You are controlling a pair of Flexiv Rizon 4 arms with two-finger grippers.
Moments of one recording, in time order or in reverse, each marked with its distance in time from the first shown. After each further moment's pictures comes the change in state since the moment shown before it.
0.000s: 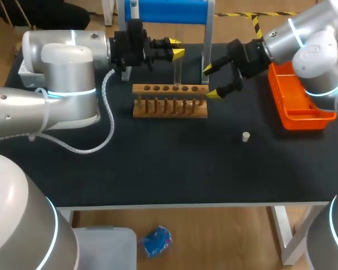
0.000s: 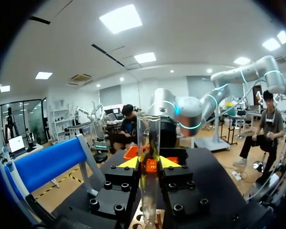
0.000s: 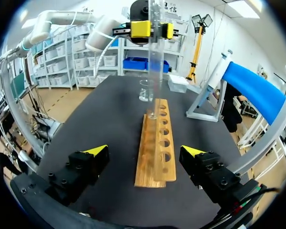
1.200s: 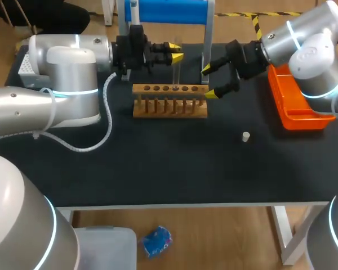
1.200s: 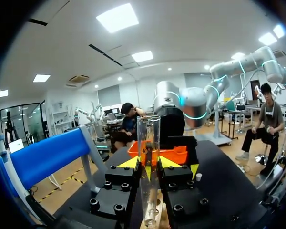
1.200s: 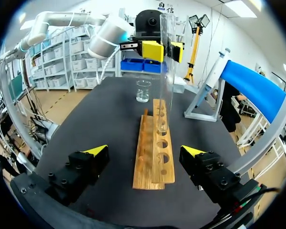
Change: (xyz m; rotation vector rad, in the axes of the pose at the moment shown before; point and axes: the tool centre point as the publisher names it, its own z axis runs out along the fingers) left arm -0.022 0.035 0.007 -0.008 0.006 0.042; right arm -0.002 0.000 0.005 -0.013 -0.016 0.009
